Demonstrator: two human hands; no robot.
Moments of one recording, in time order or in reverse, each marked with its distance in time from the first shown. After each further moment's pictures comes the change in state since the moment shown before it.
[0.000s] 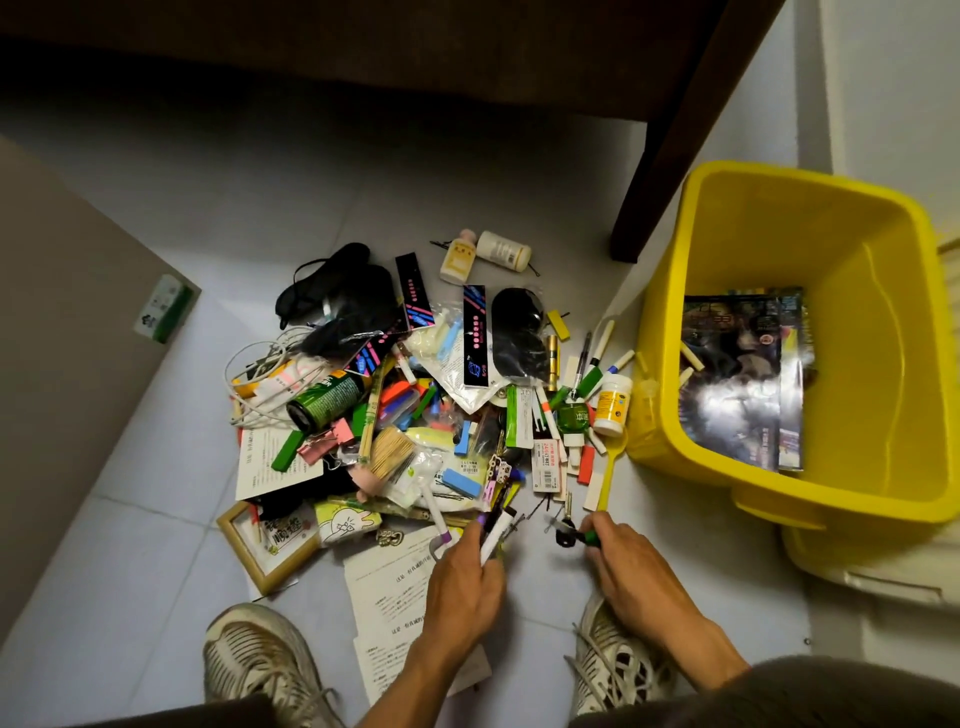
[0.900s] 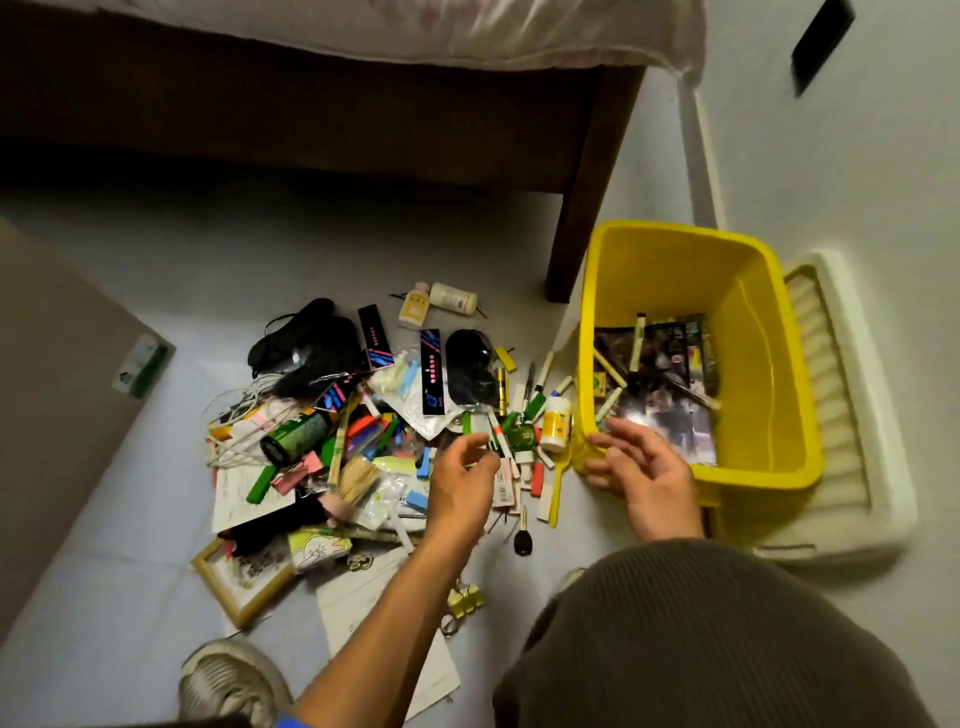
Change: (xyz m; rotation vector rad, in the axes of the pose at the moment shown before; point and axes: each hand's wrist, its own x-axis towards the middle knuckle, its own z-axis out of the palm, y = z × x) left_hand 0.000 0.127 -0.053 -0.577 0.032 0.008; right_hand -0.033 -0.041 -0.113 1.158 0.564 0.141
